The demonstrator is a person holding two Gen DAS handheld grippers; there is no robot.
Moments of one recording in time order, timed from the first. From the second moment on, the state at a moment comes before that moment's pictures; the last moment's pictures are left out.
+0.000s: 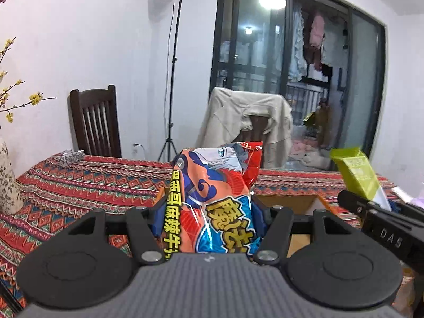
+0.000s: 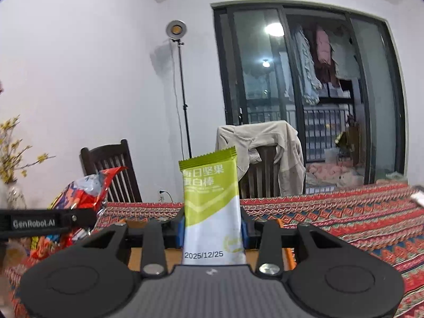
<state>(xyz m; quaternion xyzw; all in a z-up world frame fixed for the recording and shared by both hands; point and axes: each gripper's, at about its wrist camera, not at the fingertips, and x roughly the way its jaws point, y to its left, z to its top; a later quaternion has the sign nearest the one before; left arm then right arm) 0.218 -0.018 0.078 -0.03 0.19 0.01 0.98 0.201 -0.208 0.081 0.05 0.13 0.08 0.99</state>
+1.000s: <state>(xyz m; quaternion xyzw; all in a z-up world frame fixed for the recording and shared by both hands) 0.255 -0.004 0.032 -0.04 0.25 0.03 0.97 0.240 -0.208 0.031 0.06 0.21 0.05 0.97</state>
